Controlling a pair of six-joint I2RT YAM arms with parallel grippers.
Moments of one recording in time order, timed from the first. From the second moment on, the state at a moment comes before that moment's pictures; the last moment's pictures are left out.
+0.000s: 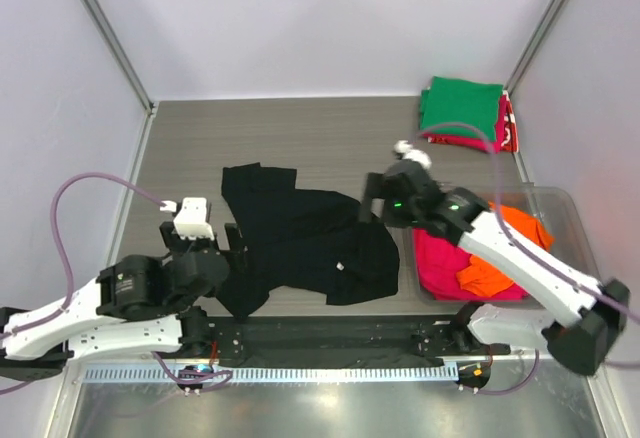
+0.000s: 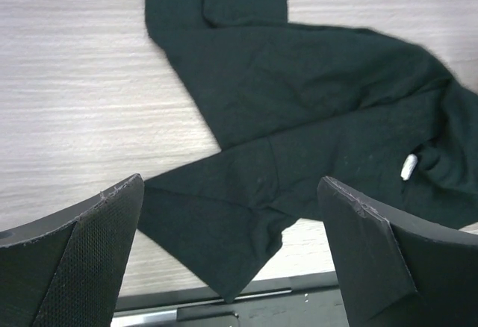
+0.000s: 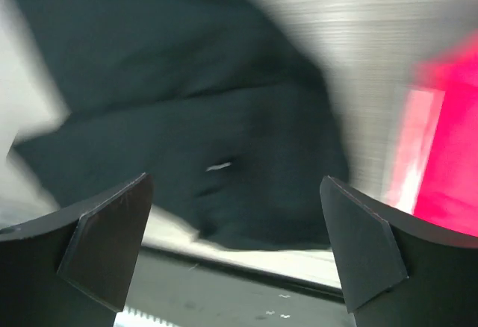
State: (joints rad) left arm -1.29 0.61 0.96 -1.17 -0.97 -0.87; right arm 0.62 1.09 1.04 -0.80 0.23 0.73
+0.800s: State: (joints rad) left arm -1.29 0.46 1.34 -1.31 -0.99 -0.81; right arm 1.27 2.50 2.25 -0.55 -0.06 0.42
